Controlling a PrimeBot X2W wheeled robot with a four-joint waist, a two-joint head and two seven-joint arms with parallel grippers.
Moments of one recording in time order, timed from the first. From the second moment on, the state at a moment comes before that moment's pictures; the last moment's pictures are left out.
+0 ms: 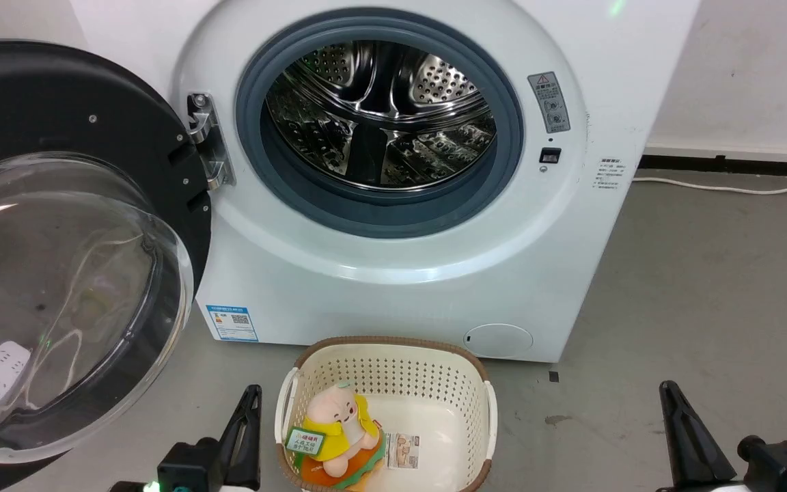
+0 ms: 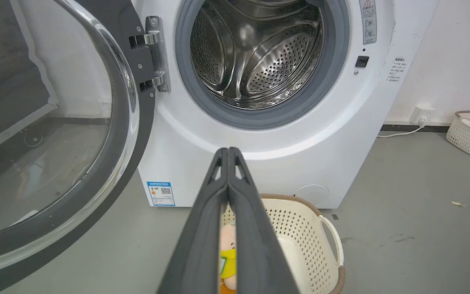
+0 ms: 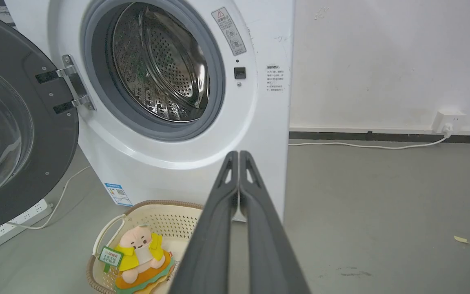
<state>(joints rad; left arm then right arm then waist) 0.09 0.08 -0.12 0.07 -0.11 0.02 -0.19 0.13 -0.05 -0.03 0.02 0.15 0.13 -0.19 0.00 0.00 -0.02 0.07</state>
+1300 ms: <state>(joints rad) 0.06 0.07 -0.07 0.04 -0.06 0.01 -0.11 0.08 -0.05 -0.02 0.01 0.09 0.13 -0.11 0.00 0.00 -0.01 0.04</state>
